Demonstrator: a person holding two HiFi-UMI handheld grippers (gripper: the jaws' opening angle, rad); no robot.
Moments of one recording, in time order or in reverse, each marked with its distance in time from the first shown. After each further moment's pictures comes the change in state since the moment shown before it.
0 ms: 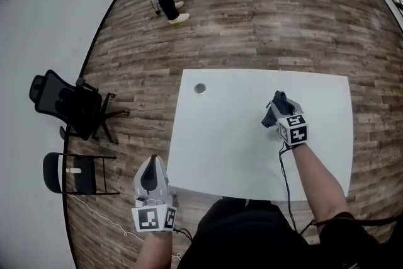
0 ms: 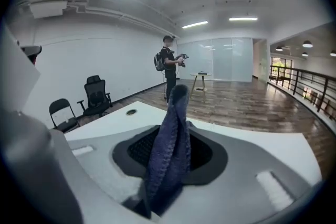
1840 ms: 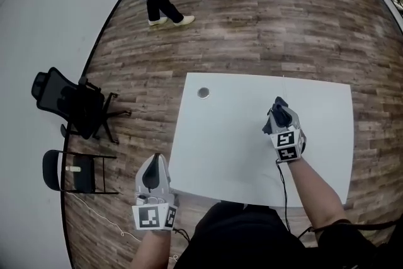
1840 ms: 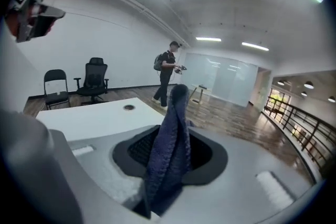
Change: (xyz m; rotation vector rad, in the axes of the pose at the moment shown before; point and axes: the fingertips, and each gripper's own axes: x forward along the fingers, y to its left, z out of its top) left arm 0.013 -0.002 0.007 0.016 -0.009 -0.015; right arm -0.013 0.029 0.018 -0.288 -0.036 -0.106
